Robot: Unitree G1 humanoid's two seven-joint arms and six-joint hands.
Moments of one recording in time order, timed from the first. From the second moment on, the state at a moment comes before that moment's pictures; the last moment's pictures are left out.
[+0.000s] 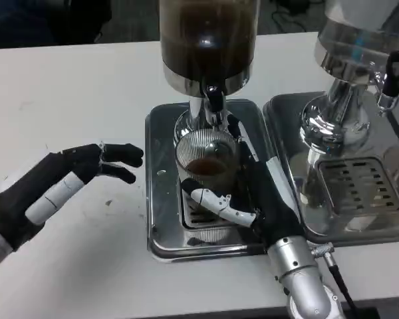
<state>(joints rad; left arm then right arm) -0.26 0.50 0.17 0.81 -0.19 -0.76 -0.81 -0.37 0.03 0.21 0.97 -0.29 -0.67 -0.22</state>
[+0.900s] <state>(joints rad) -0.24 0.50 0.17 0.81 -0.19 -0.75 -0.81 -0.36 0.04 0.26 0.93 -0.35 -0.59 -0.32</state>
